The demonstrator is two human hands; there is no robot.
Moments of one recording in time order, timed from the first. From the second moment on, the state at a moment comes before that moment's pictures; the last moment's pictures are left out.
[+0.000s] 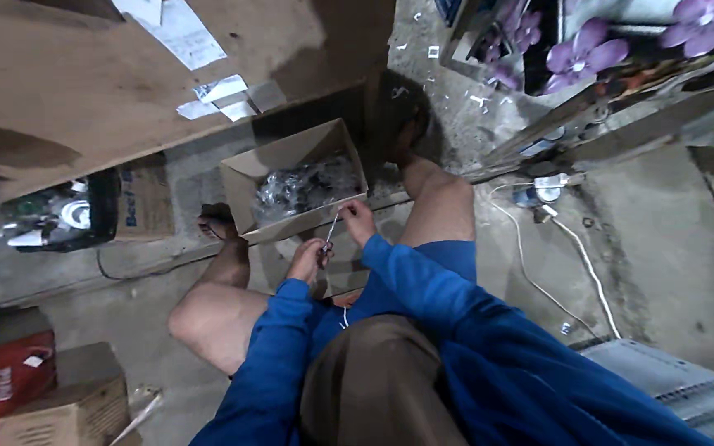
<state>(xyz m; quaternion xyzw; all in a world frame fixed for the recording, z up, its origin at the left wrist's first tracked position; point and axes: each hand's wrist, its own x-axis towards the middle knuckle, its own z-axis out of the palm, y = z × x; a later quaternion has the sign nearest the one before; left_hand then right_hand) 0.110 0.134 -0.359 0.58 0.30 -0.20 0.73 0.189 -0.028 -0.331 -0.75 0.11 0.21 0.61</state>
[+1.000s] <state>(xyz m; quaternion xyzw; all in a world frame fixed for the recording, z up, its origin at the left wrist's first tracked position) 0.141 0.164 -0.041 0.57 -0.29 0.13 0.76 0.212 -0.019 -0.353 -0.63 0.18 0.30 0.69</state>
